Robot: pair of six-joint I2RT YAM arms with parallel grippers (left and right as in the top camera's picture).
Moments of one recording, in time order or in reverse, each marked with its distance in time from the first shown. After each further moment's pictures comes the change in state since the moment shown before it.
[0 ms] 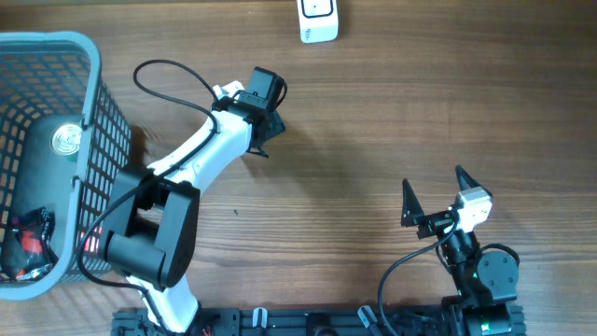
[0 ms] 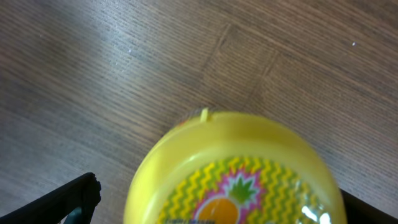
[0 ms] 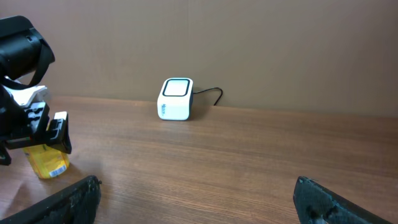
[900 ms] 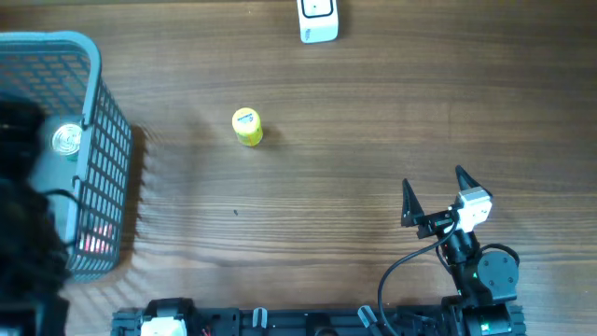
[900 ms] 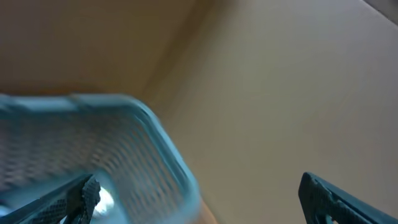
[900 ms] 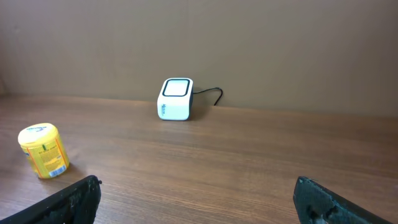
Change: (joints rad) left arm 0.472 -0.922 0.447 -0.272 -0.358 0.128; right arm 0.000 0.000 0.000 0.000 0.000 0.000
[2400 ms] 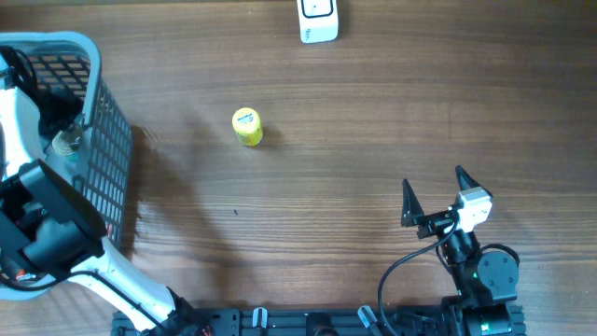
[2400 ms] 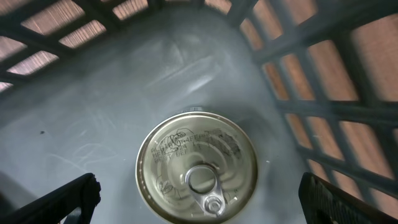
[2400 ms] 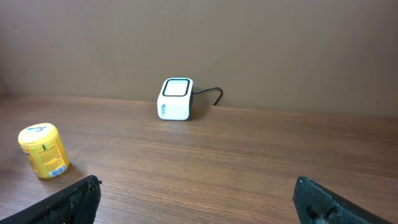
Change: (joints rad) left arm 0.475 1.090 -0.003 0.004 0.496 0.245; right arm 0.000 0.000 0.000 0.000 0.000 0.000
